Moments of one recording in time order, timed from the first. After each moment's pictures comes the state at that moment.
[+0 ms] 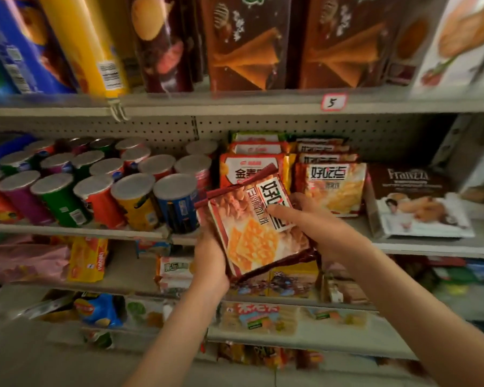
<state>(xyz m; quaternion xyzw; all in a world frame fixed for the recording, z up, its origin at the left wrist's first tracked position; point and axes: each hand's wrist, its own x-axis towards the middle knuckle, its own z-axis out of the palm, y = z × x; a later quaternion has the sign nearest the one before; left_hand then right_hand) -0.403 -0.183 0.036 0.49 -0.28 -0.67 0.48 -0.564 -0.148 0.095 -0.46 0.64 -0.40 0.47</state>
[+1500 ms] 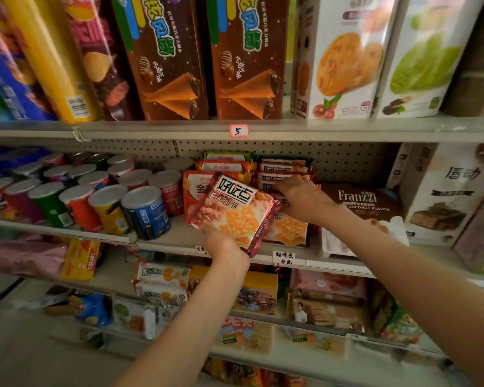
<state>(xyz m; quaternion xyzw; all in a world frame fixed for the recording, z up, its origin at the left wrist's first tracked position) -0.550 -0.149 0.085 0.44 -0.06 -0.65 0.62 -0.715 -0.206 0.095 -0.80 0.60 -0.08 -0.06</state>
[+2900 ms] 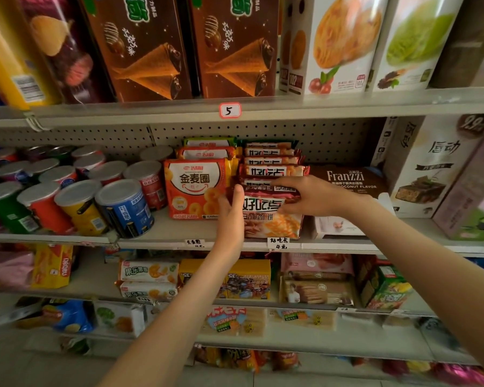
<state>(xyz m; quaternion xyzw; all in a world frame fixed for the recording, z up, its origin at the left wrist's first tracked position) -0.549 -0.176 0.055 0.47 -0.50 -0.55 0.48 -0.726 -0.163 0.106 -0.78 0.59 -0.14 0.15</state>
